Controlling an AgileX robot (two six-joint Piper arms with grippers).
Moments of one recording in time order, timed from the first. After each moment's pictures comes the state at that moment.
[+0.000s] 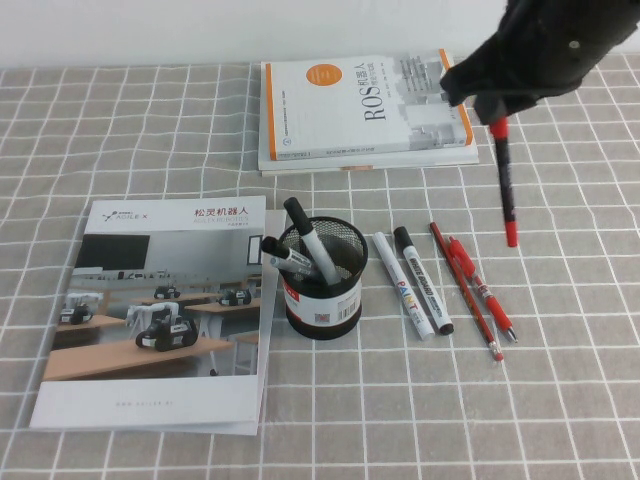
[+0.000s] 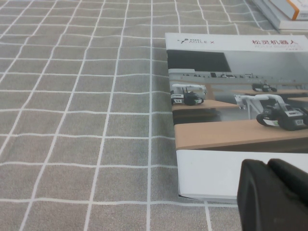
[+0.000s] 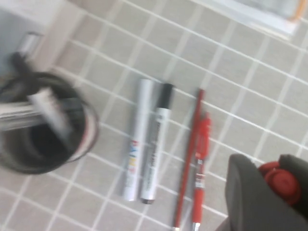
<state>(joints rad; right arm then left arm) 0.48 1.74 -1.89 -0.06 1.25 0.07 -0.05 -0.01 0.03 -0.07 0.38 0.07</state>
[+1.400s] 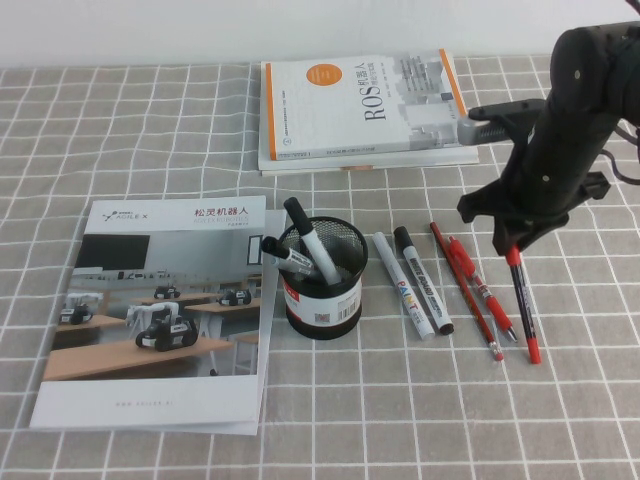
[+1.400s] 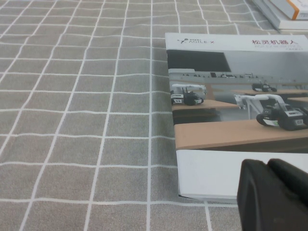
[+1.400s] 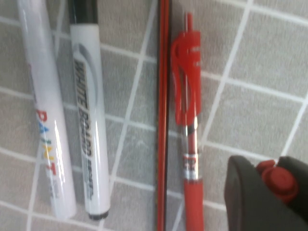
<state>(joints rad) 0.32 2.02 -1.67 0.06 1.14 0.06 -0.05 -0.01 0.03 -0.07 0.38 0.07</state>
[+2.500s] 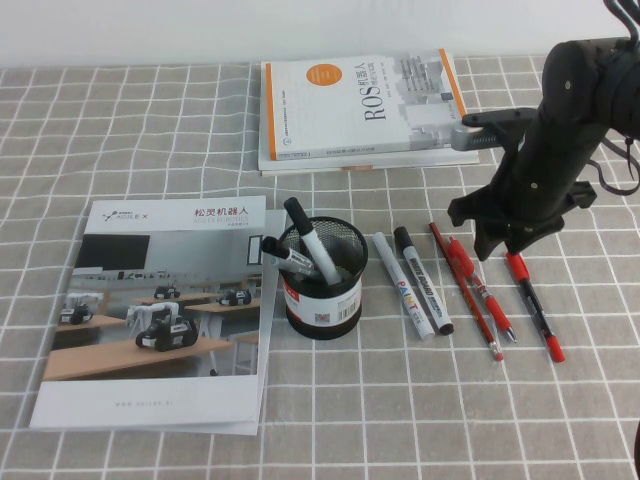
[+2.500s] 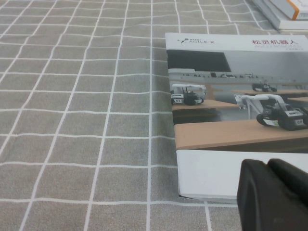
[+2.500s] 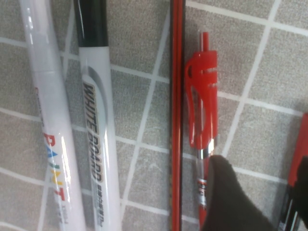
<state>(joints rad) 0.32 2.06 -1.67 0.10 1.10 0.06 -0.05 -0.01 0.03 -0.07 0.38 0.07</state>
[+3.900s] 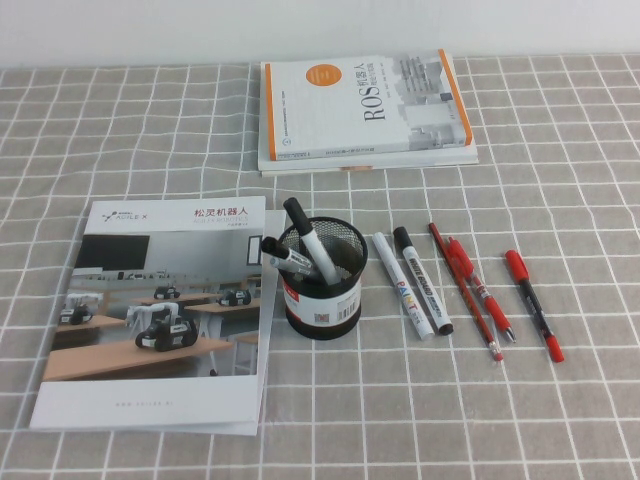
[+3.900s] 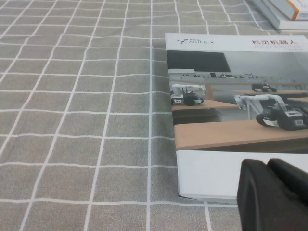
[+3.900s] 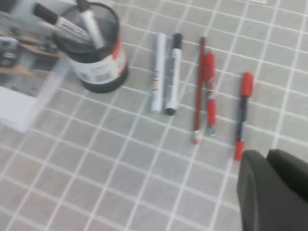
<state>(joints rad) 0.43 0.71 -0.88 0.04 0.91 0.08 -0.05 -0.01 0.03 -0.07 0.38 0.07</state>
